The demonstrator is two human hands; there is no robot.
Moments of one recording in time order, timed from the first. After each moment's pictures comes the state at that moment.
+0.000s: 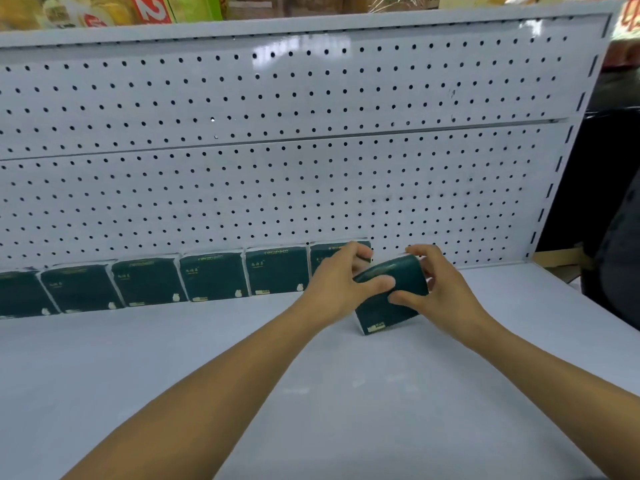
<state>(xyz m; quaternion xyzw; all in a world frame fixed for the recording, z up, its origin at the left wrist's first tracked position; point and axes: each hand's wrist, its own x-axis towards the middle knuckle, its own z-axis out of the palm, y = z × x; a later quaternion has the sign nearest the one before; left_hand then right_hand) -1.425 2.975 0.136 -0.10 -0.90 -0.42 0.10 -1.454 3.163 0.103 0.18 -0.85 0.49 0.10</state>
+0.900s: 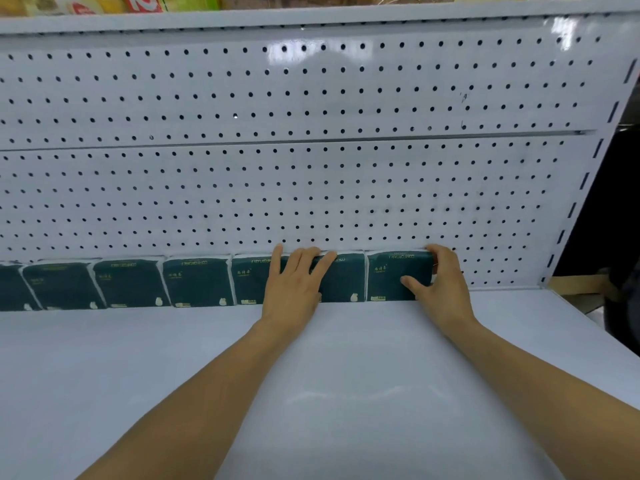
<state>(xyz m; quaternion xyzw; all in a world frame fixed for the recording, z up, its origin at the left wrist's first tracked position) -1.503 2.919 0.071 -0.05 -0.93 0.11 0.35 -1.559 3.176 0.073 0.10 -0.86 0.46 0.22</state>
